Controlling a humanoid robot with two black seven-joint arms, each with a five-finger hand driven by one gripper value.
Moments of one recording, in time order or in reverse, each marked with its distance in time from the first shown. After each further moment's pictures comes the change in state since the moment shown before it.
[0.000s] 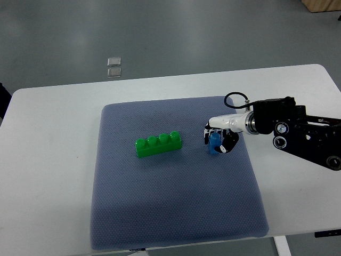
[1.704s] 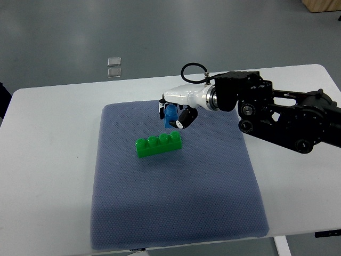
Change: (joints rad) left arm 0.000 0.000 0.000 0.000 0.000 0.000 0.000; right arm 0.176 0.177 -0.004 -0.016 -0.083 -0.067 0.056
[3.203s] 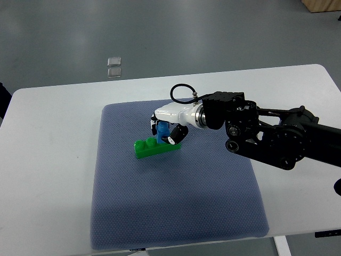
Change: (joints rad) left arm 0.000 0.000 0.000 0.000 0.000 0.000 0.000; right arm -0.065 0.076 -0.028 -0.053 -0.079 -0.046 0.031
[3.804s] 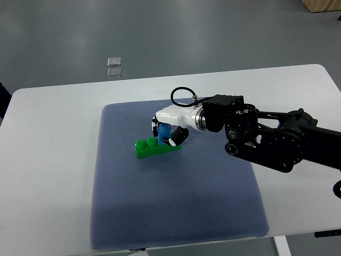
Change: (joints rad) left arm 0.000 0.000 0.000 0.000 0.000 0.000 0.000; right arm -0.013 0.012 -0.014 -0.019 -0.025 -0.019 0.009
